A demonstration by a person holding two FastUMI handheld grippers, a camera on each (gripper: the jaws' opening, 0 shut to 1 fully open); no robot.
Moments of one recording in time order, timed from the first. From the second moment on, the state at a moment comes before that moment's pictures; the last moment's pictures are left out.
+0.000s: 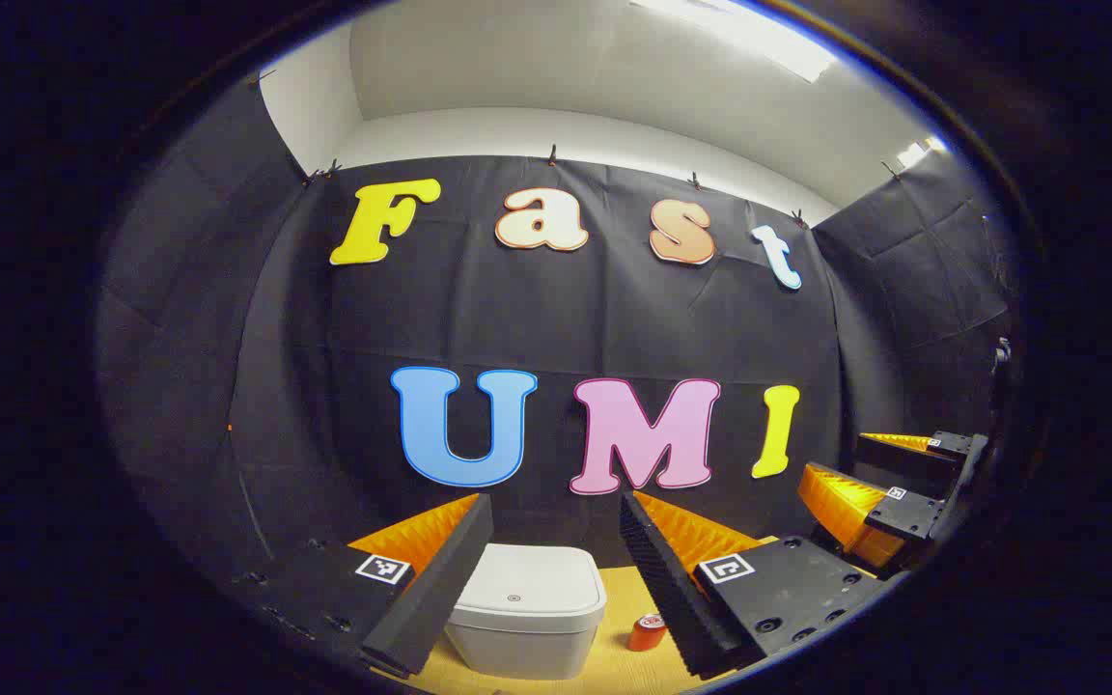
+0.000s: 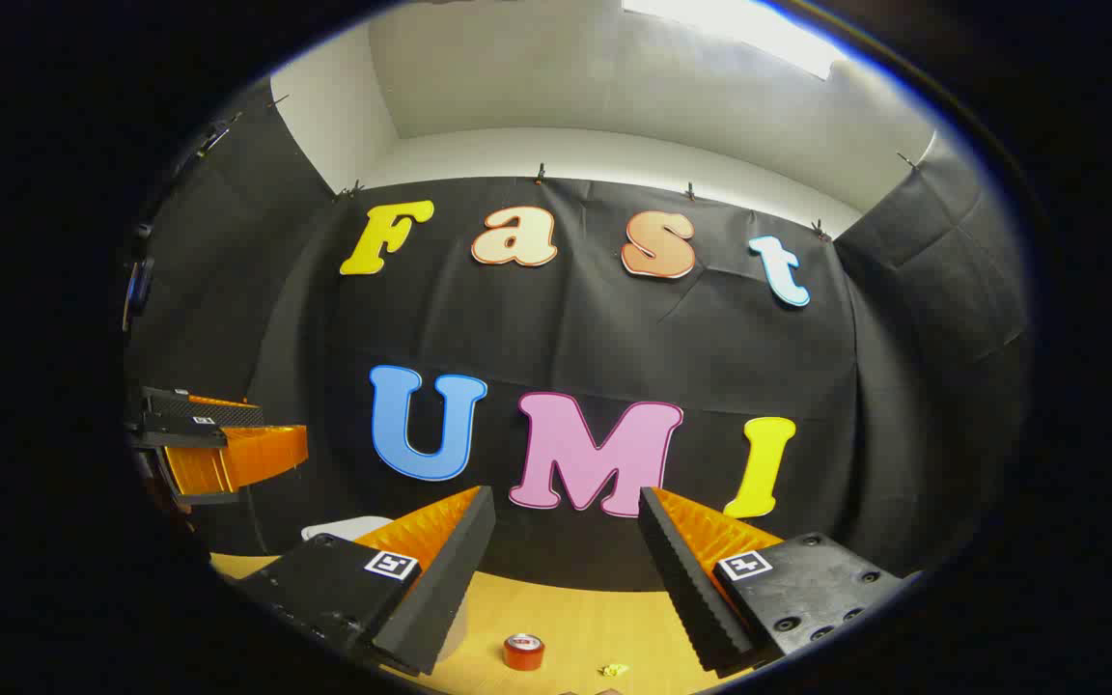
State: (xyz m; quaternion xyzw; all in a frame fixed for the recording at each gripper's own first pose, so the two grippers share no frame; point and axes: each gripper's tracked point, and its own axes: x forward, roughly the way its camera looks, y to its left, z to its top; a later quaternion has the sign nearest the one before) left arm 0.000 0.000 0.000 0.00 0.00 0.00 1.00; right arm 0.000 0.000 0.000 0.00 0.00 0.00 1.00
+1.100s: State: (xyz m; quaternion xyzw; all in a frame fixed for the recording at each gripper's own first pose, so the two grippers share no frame) left arm 0.014 -0.008 -0.025 -0.03 0.03 -0.04 1.00; right arm -0.021 -0.034 -0.007 0.00 0.02 -0.07 1.00
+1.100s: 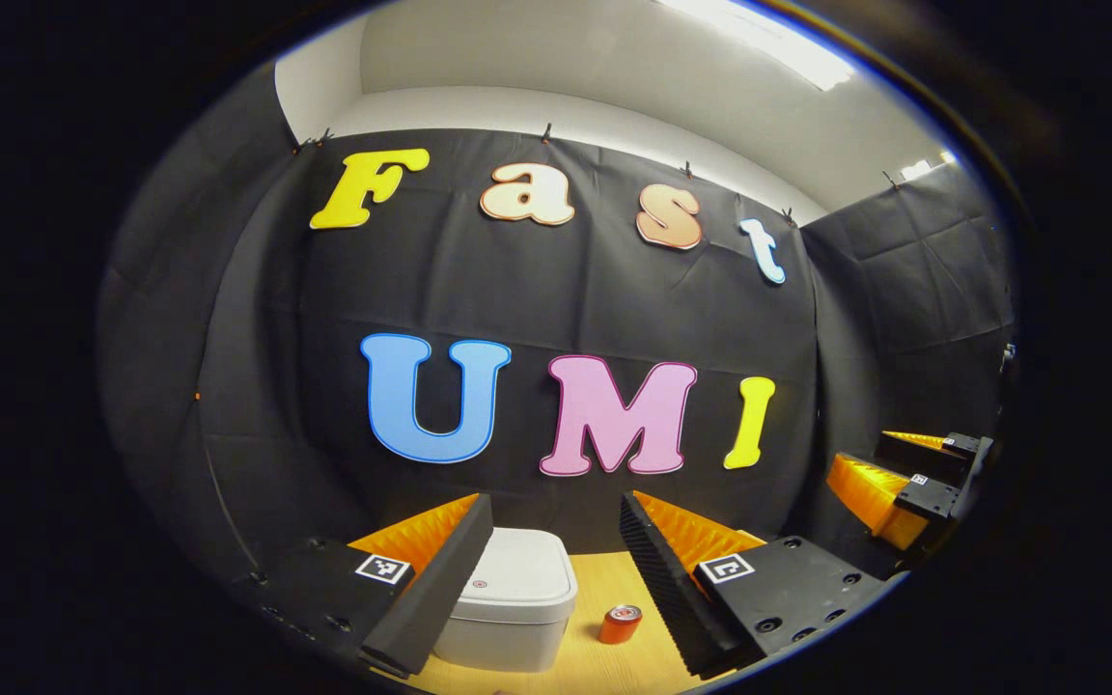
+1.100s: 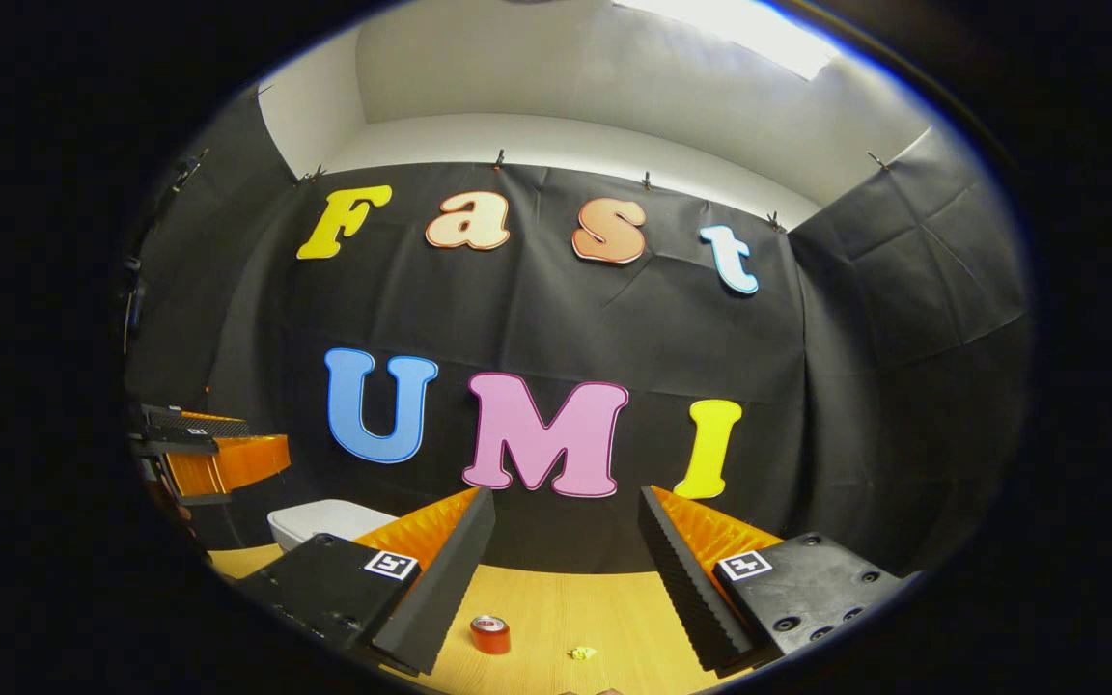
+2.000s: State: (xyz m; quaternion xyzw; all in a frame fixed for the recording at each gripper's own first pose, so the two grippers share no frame) left arm 0.083 0.049 -0.101 -0.03 0.10 0.02 0.99; right arm -0.008 -0.048 -0.044 -0.04 0.06 -0.08 0.99
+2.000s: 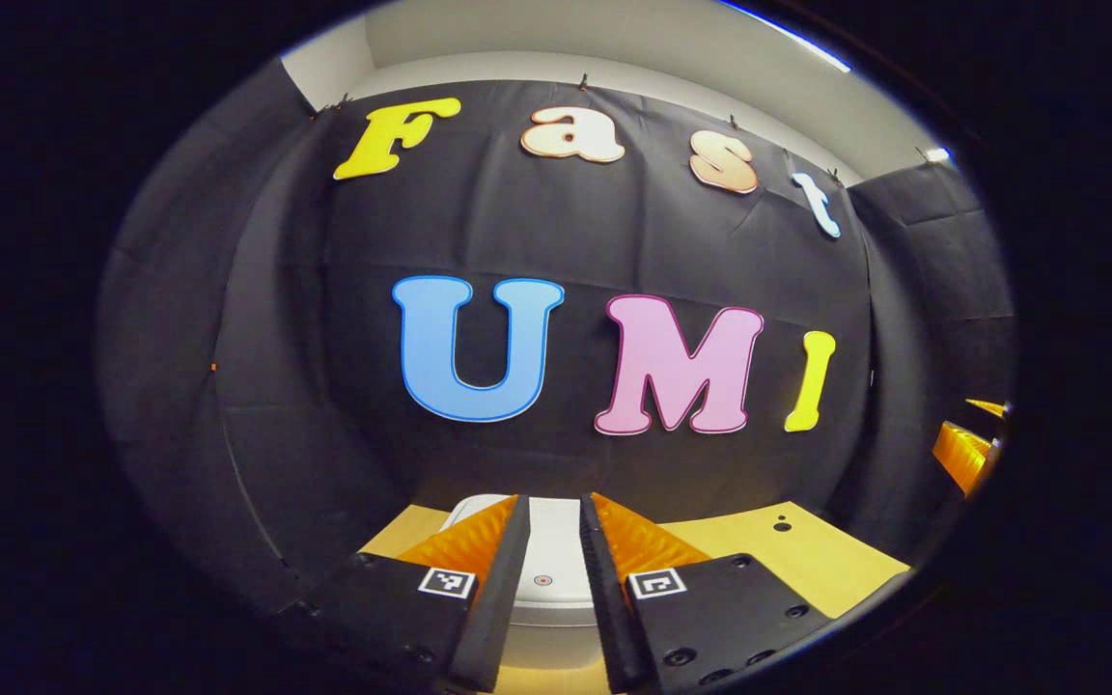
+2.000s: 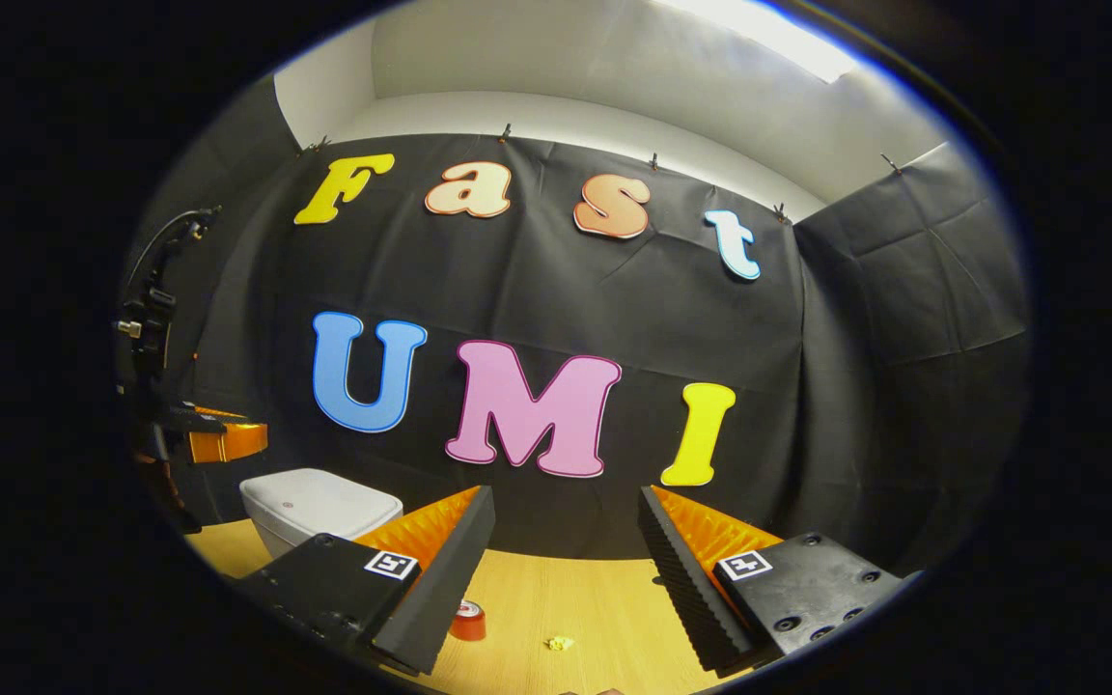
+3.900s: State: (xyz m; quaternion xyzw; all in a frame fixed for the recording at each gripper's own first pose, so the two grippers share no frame) left arm 0.128 0.022 -0.069 0.03 0.08 0.00 1.00; right arm 0.004 -0.101 -0.099 -0.03 0.13 -0.12 0.98
